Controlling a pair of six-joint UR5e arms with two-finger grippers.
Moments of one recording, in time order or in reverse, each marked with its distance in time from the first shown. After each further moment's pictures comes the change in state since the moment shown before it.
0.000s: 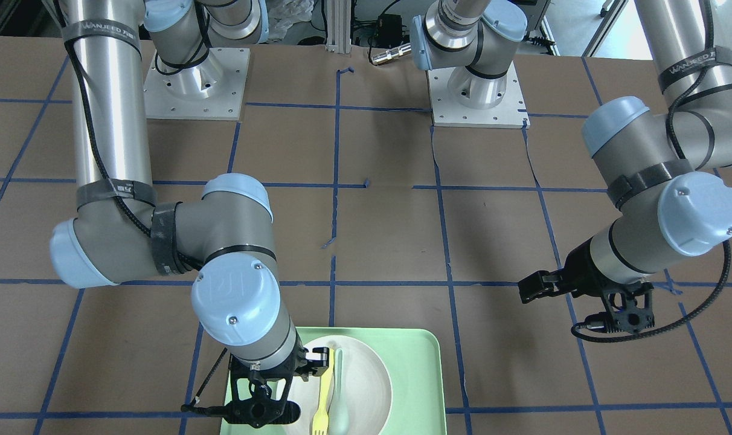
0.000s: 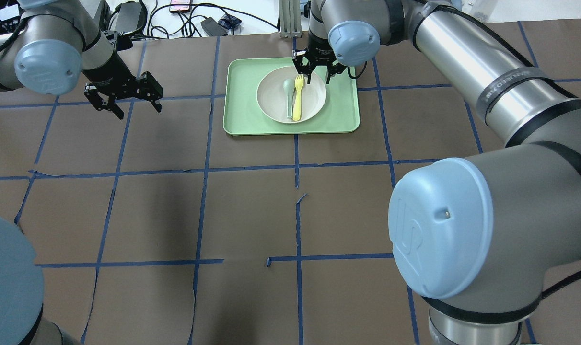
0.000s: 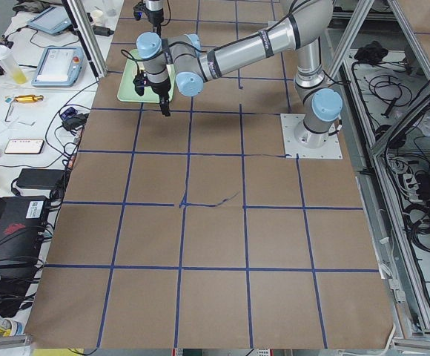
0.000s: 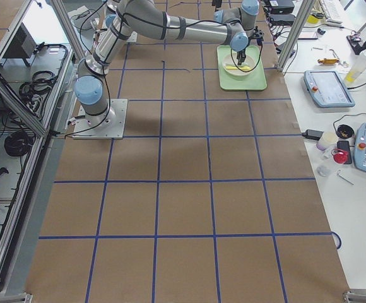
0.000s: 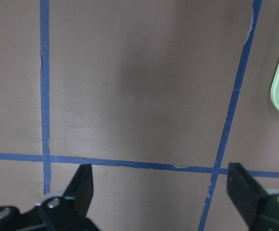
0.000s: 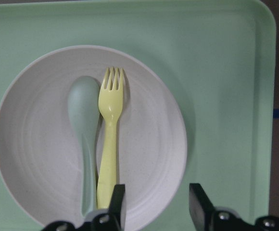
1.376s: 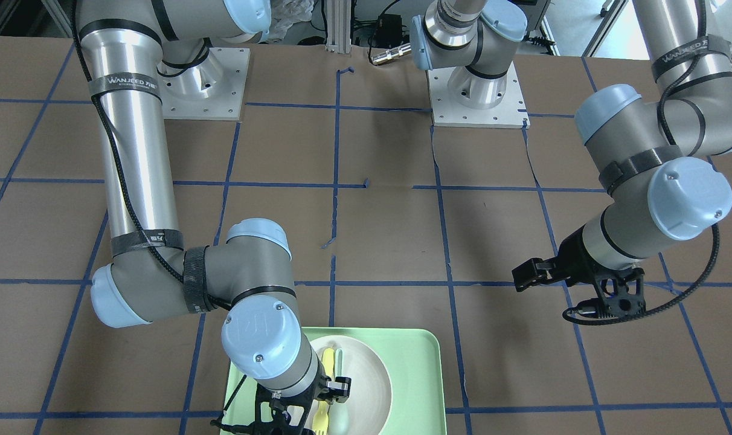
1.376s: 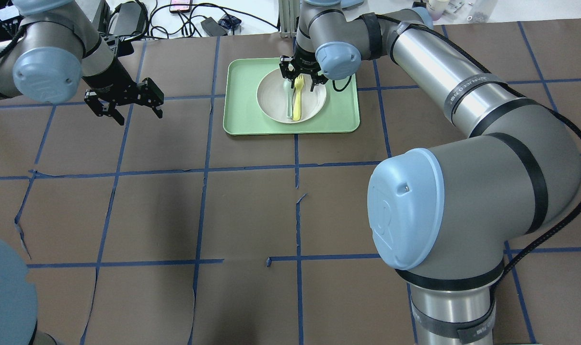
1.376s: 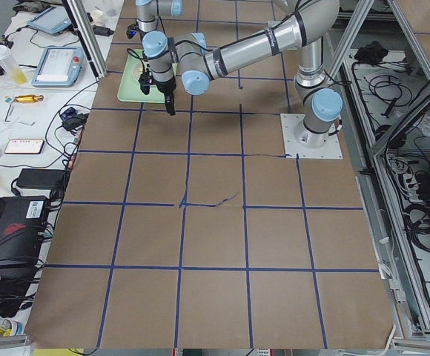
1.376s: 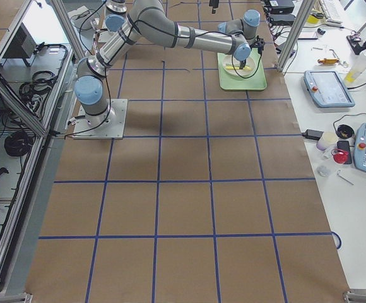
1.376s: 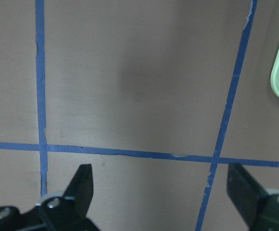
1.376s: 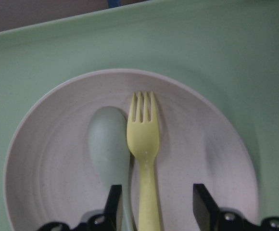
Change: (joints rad) left arm -0.006 0.043 -0.055 0.005 0.000 -0.001; right arm 0.014 0.107 -0.040 -0.092 0.064 0.139
